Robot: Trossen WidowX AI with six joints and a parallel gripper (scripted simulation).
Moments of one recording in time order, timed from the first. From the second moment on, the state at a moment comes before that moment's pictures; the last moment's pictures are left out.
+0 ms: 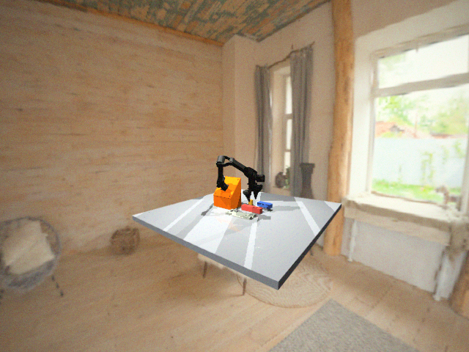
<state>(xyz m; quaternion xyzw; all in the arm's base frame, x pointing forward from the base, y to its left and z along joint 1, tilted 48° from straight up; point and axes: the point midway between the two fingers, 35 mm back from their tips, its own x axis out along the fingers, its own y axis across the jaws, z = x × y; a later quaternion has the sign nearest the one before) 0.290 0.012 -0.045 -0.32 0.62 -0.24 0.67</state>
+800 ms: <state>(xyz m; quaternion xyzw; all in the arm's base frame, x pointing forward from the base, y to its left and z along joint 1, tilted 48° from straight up) 0.291 -0.025 -0.078 -0.32 0.63 -0.24 0.67</state>
